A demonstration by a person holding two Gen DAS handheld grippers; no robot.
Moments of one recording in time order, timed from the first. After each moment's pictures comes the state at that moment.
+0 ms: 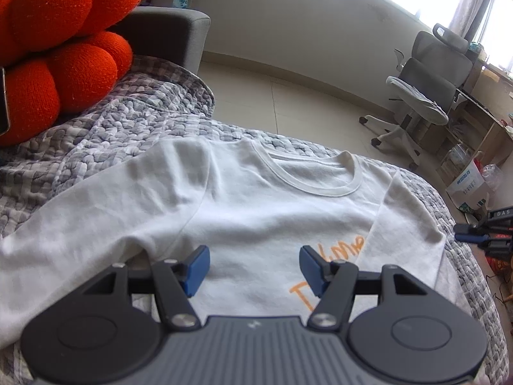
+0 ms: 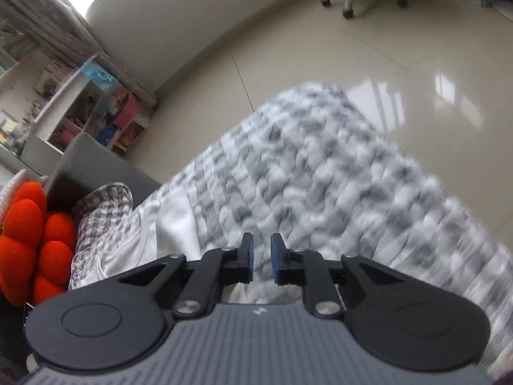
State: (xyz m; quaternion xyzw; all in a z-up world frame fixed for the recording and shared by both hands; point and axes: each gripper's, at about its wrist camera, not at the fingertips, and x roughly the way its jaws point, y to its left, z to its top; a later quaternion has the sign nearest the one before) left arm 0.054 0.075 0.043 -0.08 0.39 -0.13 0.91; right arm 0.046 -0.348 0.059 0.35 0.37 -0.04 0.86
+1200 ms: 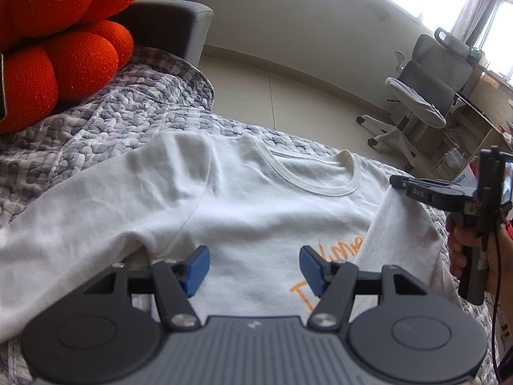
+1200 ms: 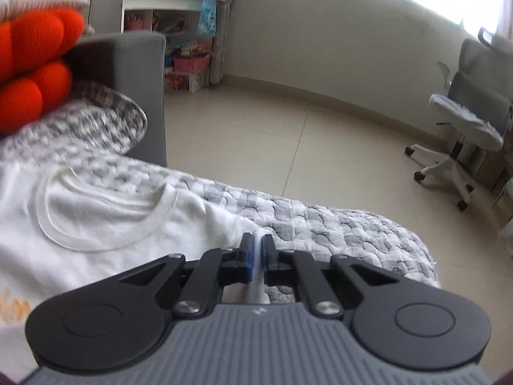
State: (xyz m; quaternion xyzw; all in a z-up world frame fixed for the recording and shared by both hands) left arm 0.057 0.083 0.041 -0.10 0.40 -0.13 0.90; right arm 0.137 -0.226 0.042 -0.06 0.31 0.02 0.95
